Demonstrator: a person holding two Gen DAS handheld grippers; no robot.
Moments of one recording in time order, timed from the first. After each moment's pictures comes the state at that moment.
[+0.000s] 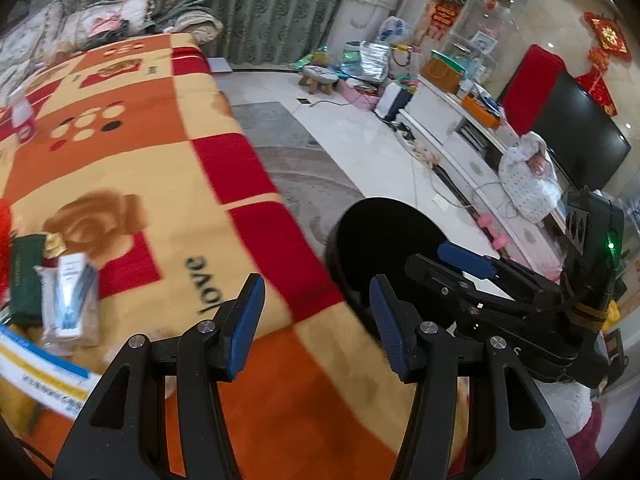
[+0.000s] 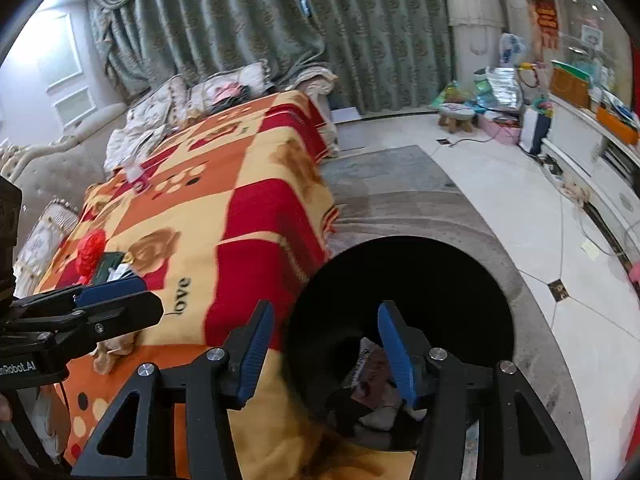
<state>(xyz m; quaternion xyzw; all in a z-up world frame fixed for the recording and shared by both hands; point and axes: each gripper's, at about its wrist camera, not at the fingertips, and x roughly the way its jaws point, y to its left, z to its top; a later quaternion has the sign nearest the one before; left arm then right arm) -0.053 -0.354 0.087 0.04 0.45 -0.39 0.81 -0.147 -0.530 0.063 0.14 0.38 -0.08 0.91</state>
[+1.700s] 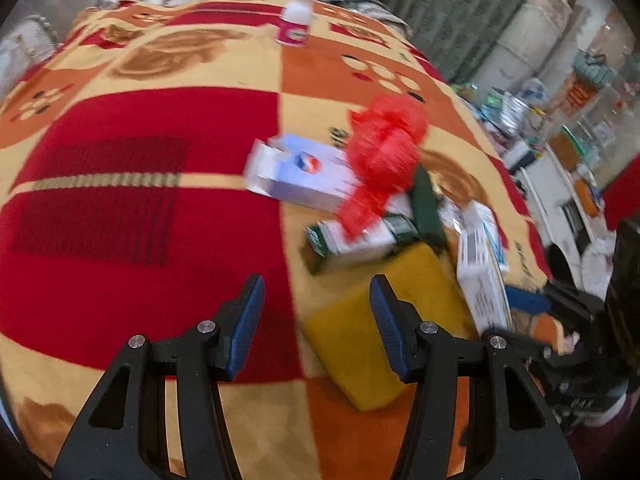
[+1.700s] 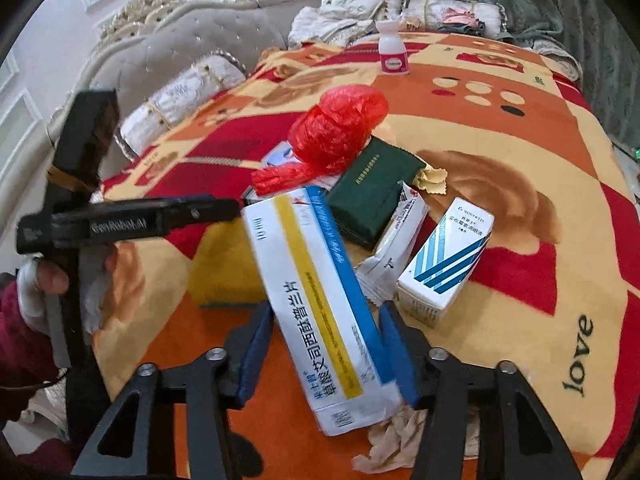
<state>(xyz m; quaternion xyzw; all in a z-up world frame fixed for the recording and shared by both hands) 0.034 -0.054 0.028 -0.06 0.51 -0.20 0.84 -0.022 -0.261 0.022 0.03 0.46 0.25 0.85</state>
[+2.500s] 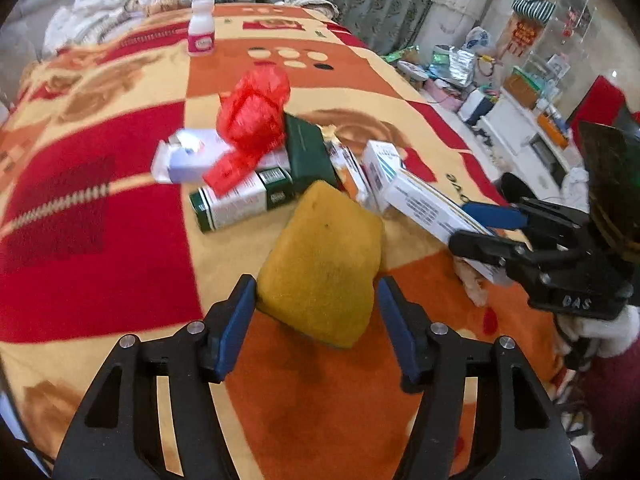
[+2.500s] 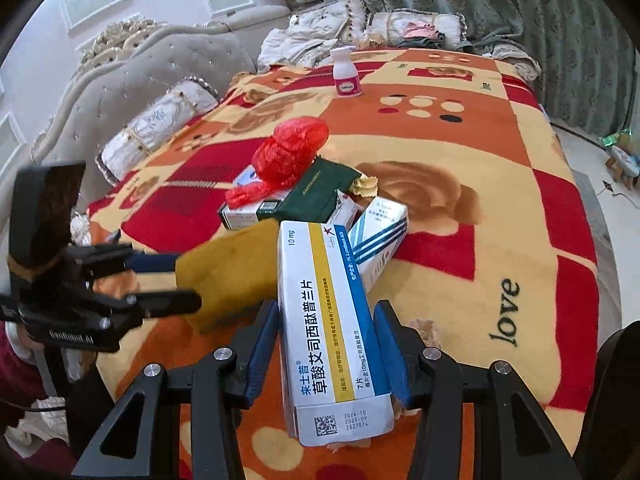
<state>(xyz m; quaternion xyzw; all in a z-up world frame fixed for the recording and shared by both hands) -0.023 -0.107 0.054 0.04 0.48 -0.26 0.83 -0.050 -0.300 0.046 0.04 0.45 0.19 0.87</state>
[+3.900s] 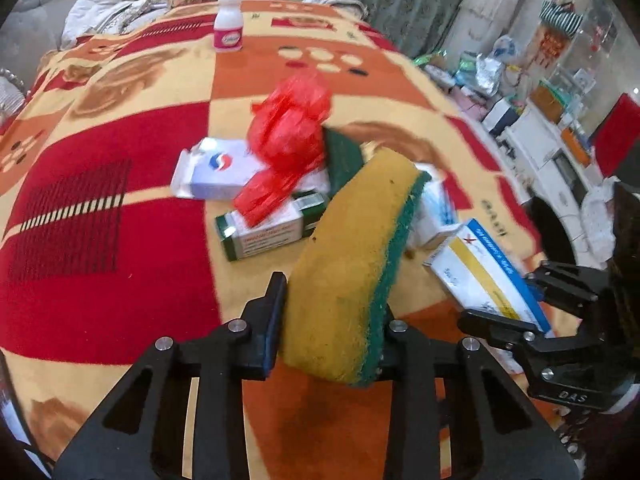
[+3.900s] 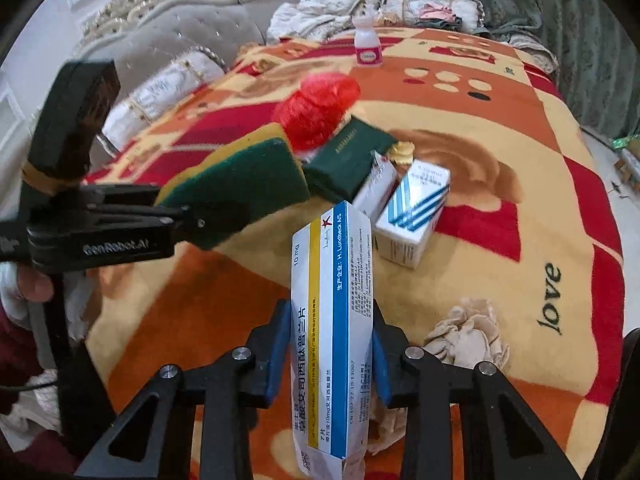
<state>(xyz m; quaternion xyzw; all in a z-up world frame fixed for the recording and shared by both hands) 0.008 -0.105 0.051 0.01 0.50 -0.23 0.84 -0.052 -0.275 0.029 0.02 0.47 0.21 0.85</state>
